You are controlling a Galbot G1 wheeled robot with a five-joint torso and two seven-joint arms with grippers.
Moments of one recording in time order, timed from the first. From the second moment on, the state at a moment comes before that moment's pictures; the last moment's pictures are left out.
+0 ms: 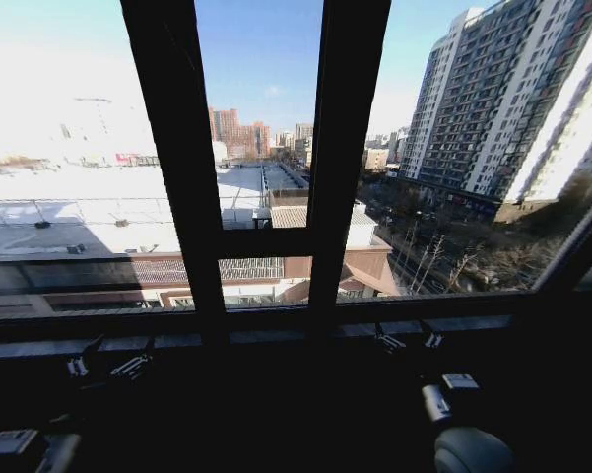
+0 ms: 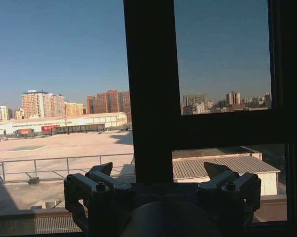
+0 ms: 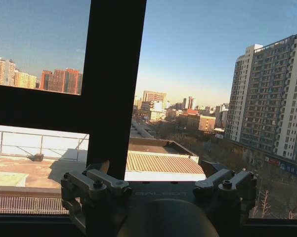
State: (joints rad) left arm 1.84 -1.34 -1.06 -2.50 -0.46 0.24 0.06; right arm -1.58 1.06 0.56 2.38 0.36 -0.31 0.41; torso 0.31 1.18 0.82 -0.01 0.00
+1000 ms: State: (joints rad) left arm 1.83 -1.33 -1.06 -2.50 -0.46 0.24 0.07; right arm -1.58 1.07 0.56 2.39 0.36 -0.31 0.41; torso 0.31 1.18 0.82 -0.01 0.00
